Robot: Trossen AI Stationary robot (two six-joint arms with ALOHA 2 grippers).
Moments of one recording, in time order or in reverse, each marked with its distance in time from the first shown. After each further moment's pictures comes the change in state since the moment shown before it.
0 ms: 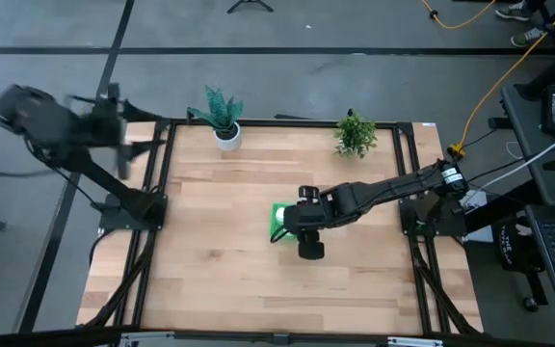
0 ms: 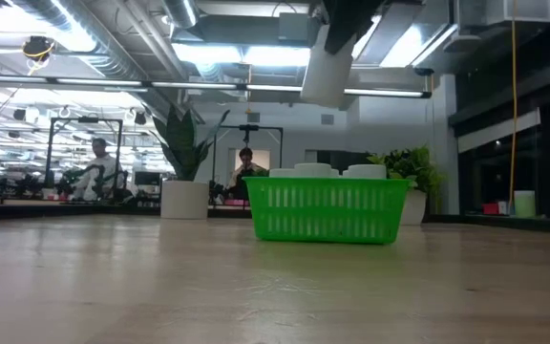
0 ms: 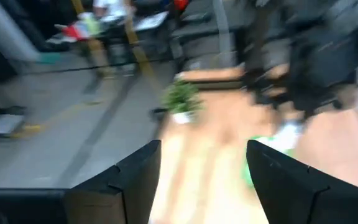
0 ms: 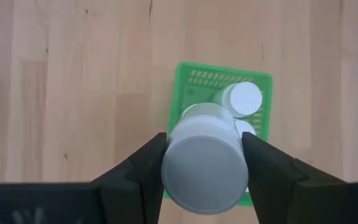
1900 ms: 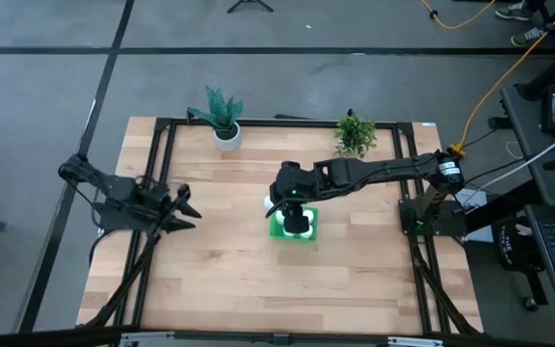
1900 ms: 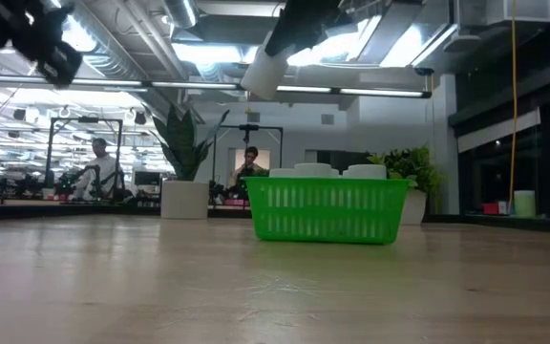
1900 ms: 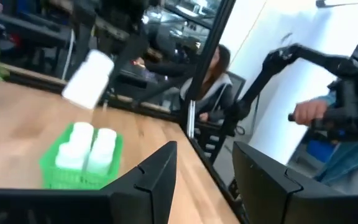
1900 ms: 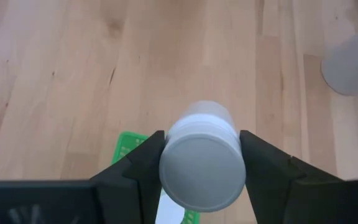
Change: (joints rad) left arm 0.007 -1.085 -1.974 1.499 0.574 -0.216; right arm -0.172 -0.003 0.000 0.242 -0.068 -0.275
